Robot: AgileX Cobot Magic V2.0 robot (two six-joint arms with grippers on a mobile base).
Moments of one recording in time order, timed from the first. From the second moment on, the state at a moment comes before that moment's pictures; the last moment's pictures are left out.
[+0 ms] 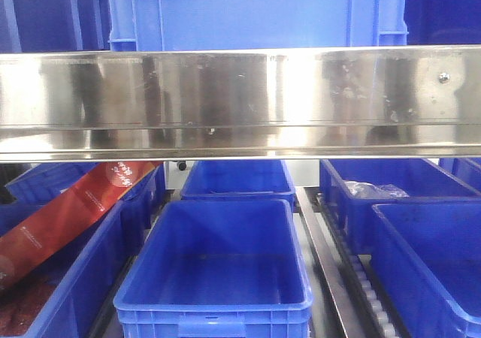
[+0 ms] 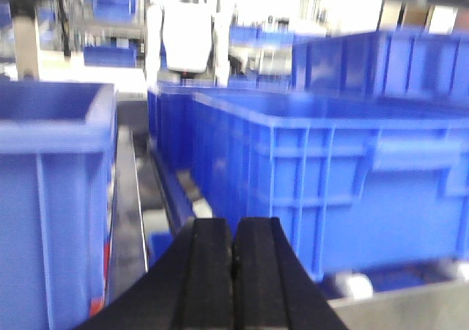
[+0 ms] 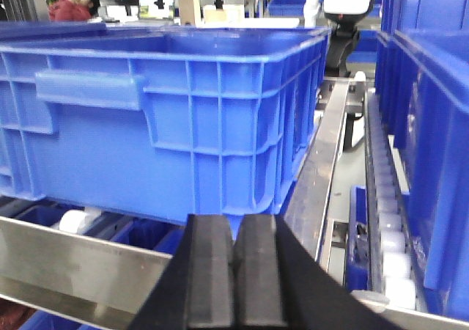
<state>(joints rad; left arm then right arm) -0.38 0.41 -0.47 -0.11 0.06 0.05 0.33 0.50 -0.49 0.20 0.15 -0.11</state>
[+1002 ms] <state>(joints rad) -0.38 0.39 -0.47 -0.11 0.05 0.05 0.10 0.04 -0.06 0.04 0.06 -0.04</state>
